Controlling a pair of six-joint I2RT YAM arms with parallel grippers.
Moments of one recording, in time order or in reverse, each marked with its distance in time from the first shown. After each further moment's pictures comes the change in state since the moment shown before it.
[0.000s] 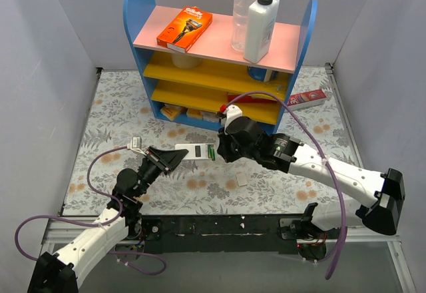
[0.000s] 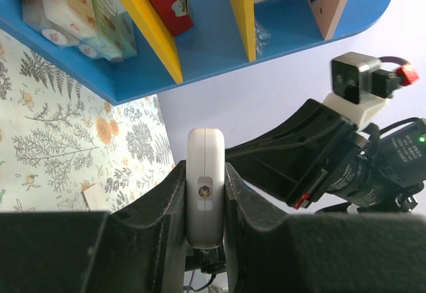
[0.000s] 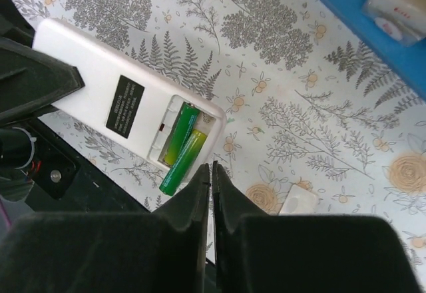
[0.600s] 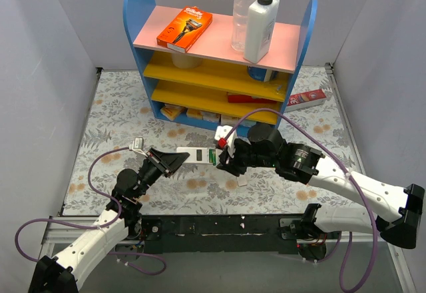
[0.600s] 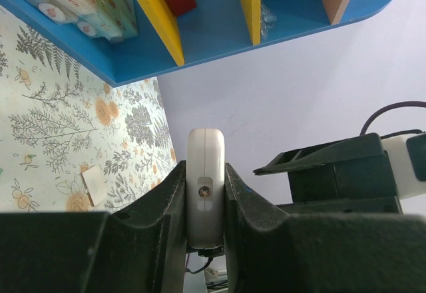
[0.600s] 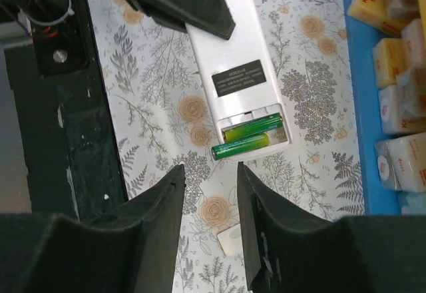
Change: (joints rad) left arm 0.000 -0.043 0.000 -0.072 0.048 -0.019; right arm 0.005 -0.216 -0.121 0.099 -0.366 -0.655
